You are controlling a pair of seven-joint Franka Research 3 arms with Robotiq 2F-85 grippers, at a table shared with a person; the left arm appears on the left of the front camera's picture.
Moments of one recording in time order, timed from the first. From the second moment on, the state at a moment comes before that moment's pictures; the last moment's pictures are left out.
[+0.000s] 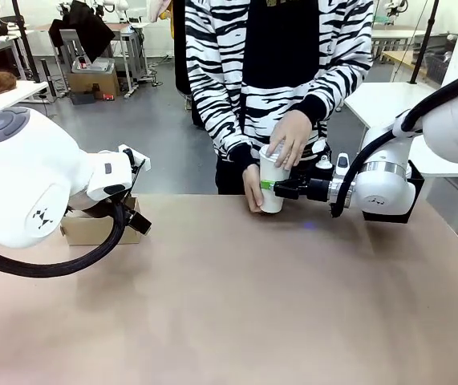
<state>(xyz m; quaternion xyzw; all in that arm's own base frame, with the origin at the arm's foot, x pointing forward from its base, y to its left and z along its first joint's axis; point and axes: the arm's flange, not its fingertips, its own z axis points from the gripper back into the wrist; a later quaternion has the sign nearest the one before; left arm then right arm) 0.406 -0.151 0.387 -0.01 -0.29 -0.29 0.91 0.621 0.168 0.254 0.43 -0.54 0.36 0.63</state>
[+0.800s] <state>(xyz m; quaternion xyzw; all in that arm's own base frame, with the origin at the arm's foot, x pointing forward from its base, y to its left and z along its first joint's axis) 0.406 -0.151 0.387 -0.01 -0.29 -0.29 0.91 0.620 0.168 0.254 0.43 -0.54 0.36 0.63</state>
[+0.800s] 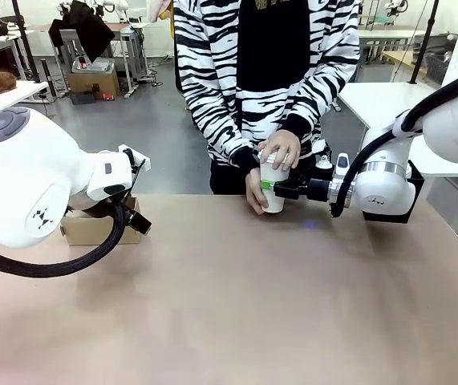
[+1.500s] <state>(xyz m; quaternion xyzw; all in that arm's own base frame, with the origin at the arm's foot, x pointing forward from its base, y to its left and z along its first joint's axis) 0.406 -0.151 0.387 -0.01 -0.29 -0.29 0.91 0.619 0.168 0.253 0.43 -0.54 0.36 0.63</state>
